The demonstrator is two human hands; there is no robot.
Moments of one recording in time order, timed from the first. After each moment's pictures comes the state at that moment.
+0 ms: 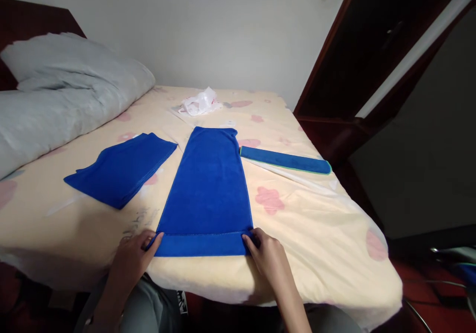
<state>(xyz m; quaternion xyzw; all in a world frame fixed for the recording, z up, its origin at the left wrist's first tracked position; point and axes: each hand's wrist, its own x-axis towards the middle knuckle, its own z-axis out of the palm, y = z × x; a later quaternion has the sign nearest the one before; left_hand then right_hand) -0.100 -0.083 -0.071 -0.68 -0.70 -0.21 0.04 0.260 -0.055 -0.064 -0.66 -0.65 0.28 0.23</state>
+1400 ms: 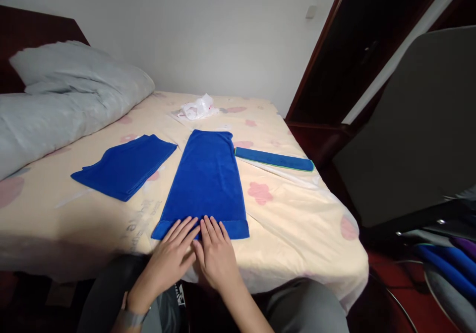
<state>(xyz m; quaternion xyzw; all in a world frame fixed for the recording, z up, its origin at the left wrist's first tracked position) -0.023 -0.114 -0.047 -0.87 -0.47 -0.17 0.03 0.160 -0.104 -0.054 -0.46 -0.85 0.03 0.27</state>
